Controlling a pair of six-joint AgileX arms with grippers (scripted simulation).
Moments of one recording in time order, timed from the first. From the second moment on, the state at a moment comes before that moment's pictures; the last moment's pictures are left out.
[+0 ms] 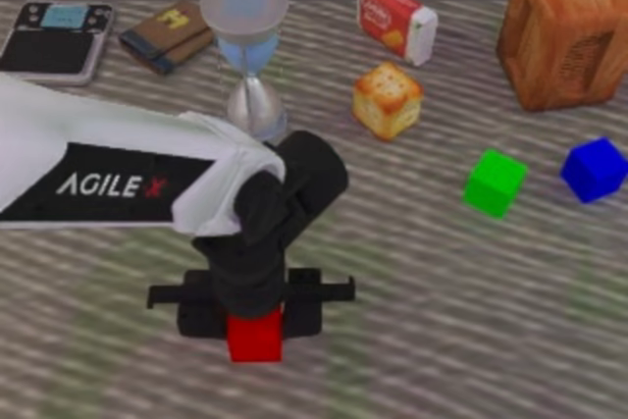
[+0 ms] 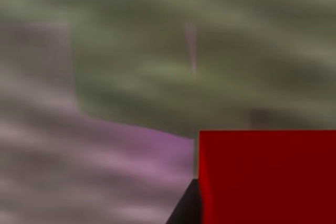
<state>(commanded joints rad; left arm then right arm) -0.74 1.92 1.08 -0.71 -0.02 -0.72 0.00 0.00 0.00 0.00 0.00 0.00</state>
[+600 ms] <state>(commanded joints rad) -0.74 1.92 1.08 -0.71 -0.02 -0.72 0.00 0.00 0.00 0.00 0.00 0.00</state>
